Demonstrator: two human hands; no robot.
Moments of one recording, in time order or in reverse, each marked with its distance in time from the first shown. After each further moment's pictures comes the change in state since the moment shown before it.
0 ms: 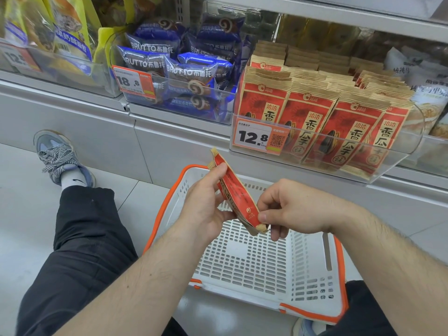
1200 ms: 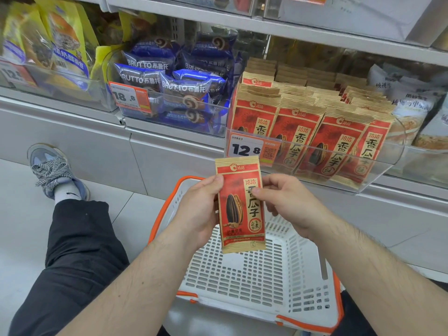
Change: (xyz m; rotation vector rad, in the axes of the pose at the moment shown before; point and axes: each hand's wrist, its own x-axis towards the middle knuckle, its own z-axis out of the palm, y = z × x) left_hand -0.002 0.015 0.004 0.297 -0.107 0.050; right_hand 0.021 0.011 0.004 0.563 0.459 0.032
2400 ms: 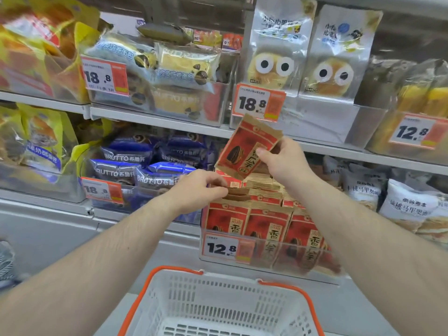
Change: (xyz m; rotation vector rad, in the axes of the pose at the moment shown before) left_hand 0.129 0.168 0.034 1.107 -0.207 0.607; right_hand 0.104 -0.164 -0.097 -0.131 0.538 -0.467
